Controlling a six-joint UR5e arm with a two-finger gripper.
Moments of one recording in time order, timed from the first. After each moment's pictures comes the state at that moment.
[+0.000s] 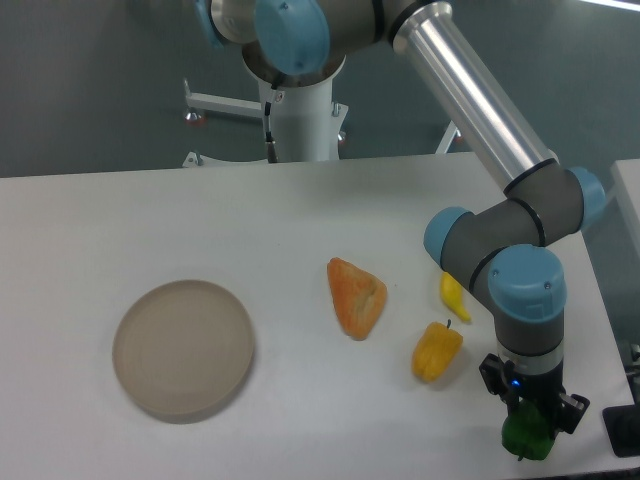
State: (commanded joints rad) arm 2.34 -2.51 -0.75 -1.04 1.66 1.20
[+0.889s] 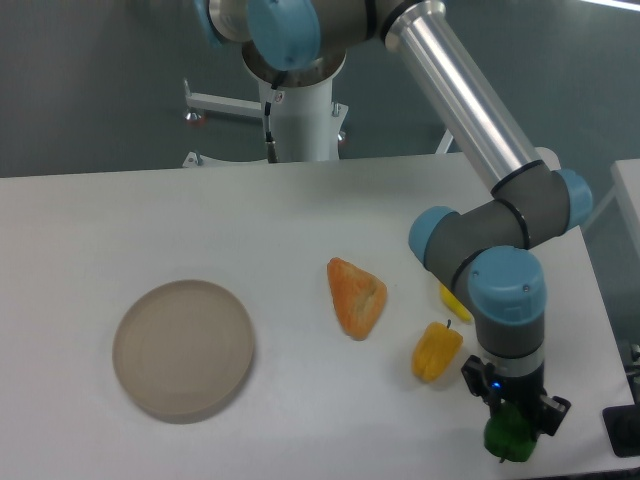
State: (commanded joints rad) arm 2.29 -2.46 -0.78 -1.10 1.66 1.12
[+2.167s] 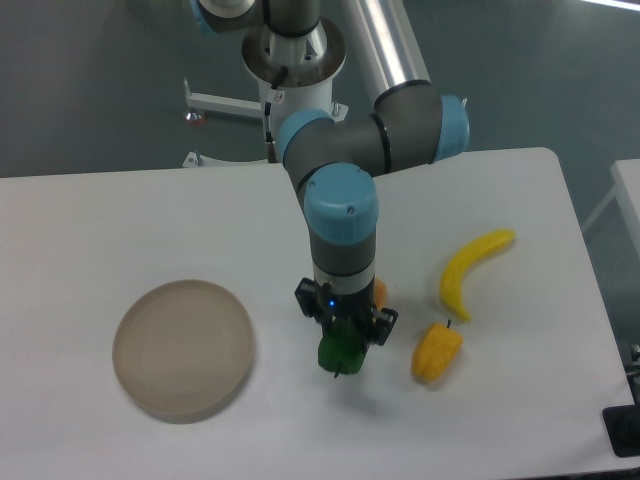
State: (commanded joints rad) arm 2.11 -2.19 -1.21 -1.04 1.58 0.72
